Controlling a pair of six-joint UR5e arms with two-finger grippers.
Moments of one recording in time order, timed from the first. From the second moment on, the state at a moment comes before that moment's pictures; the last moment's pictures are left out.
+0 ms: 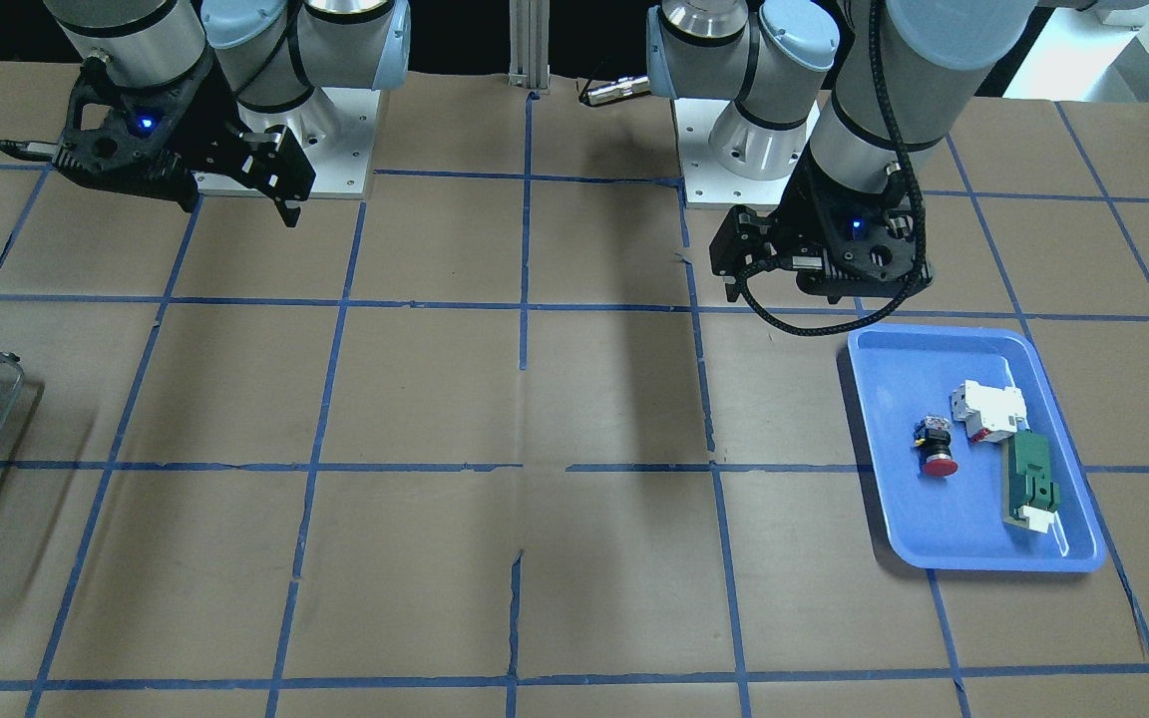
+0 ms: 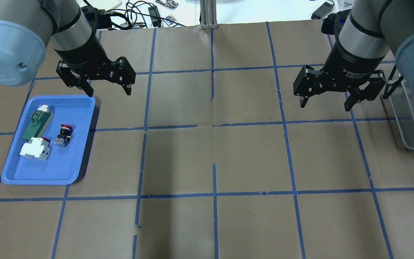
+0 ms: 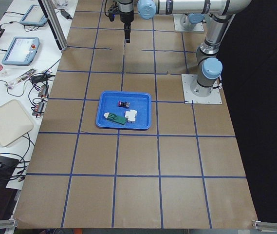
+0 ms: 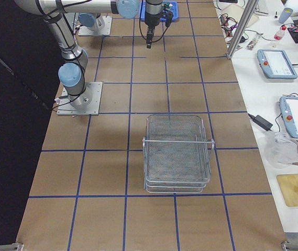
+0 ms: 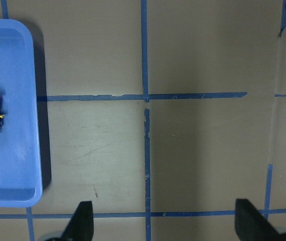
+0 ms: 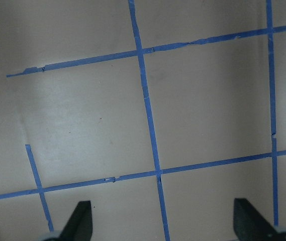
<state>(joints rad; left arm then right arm) -1.58 -1.63 -1.58 -1.54 1.57 -0.01 1.56 -1.66 1.67 -1.51 -1.57 0.14</state>
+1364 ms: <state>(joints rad) -1.17 -1.76 -1.84 -1.18 1.57 0.51 1.56 -1.66 1.68 -1.51 -1.58 0.13</state>
